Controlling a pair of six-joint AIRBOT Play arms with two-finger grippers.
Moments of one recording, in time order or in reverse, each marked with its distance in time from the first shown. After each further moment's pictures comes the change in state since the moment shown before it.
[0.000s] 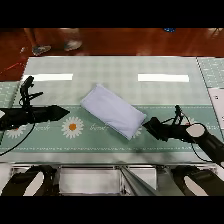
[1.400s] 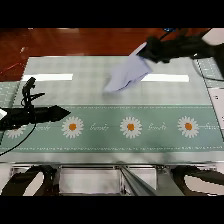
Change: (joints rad) left arm -0.002 -0.020 -0.006 0.000 0.007 -0.013; right arm -0.063 -0.484 1.304 -0.208 0.428 -0.137
